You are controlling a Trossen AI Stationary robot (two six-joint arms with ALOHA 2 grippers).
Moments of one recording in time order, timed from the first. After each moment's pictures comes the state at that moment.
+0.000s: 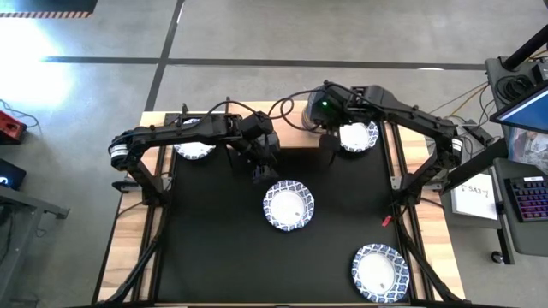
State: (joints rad) left arm 0.22 1.66 1.54 -0.79 0.32 -0.06; right arm -0.37 1.59 1.78 -1.22 0.24 -0.35
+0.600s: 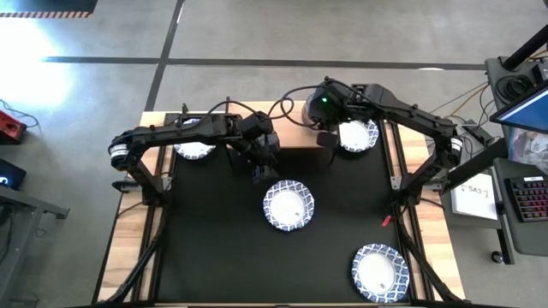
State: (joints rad) left arm 0.22 1.66 1.54 -0.79 0.32 -0.06; right arm -0.39 1.59 1.78 -1.16 0.20 -0.38
